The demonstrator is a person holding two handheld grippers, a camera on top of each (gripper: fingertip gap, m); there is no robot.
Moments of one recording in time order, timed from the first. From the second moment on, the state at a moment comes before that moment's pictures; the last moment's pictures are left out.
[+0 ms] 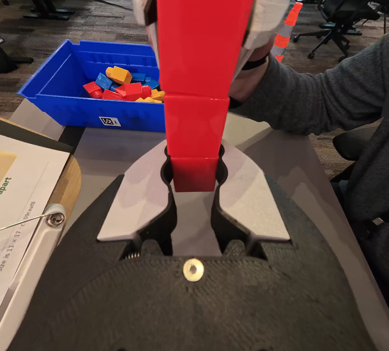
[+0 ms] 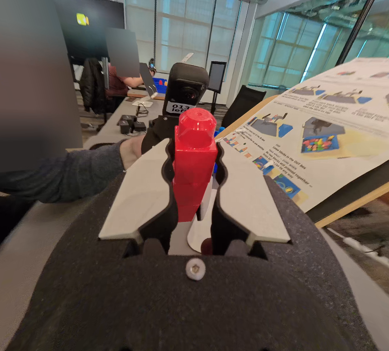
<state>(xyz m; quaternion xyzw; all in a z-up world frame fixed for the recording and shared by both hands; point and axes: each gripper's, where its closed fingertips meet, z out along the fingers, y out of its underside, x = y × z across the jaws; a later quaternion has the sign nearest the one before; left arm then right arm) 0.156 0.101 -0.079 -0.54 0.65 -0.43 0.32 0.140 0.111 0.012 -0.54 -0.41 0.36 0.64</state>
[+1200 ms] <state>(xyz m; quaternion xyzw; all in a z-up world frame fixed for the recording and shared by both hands) 0.156 0.107 -0.085 -0.55 0.65 -0.42 0.31 0.143 0.119 0.002 -0.57 -0.39 0.42 0.59</state>
